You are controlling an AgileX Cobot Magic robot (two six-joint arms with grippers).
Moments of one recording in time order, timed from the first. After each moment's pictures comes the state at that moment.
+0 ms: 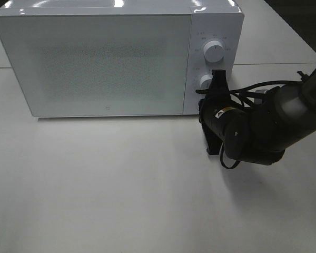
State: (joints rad) left arm 0.04 0.00 -0.50 -0.09 1.04 0.11; right arm 0.57 2.07 -0.79 0.62 -0.88 1.36
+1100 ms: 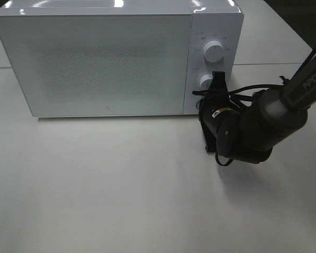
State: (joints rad) left arm 0.04 0.00 -0.50 -0.09 1.04 0.11; right arm 0.55 2.16 -0.87 0.66 -0.93 1.35
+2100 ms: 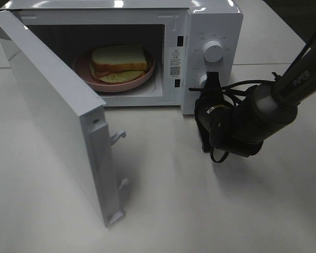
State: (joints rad) left arm 0.04 0.00 -0.50 -0.09 1.04 0.11; right arm 0.54 2.20 -0.95 0.71 -0.84 1.28
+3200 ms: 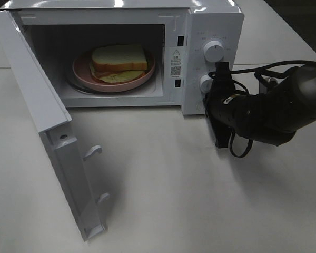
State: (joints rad) left arm 0.04 0.00 -0.50 -0.09 1.04 0.11; right arm 0.50 2.01 -0.82 0.58 -0.69 1.27
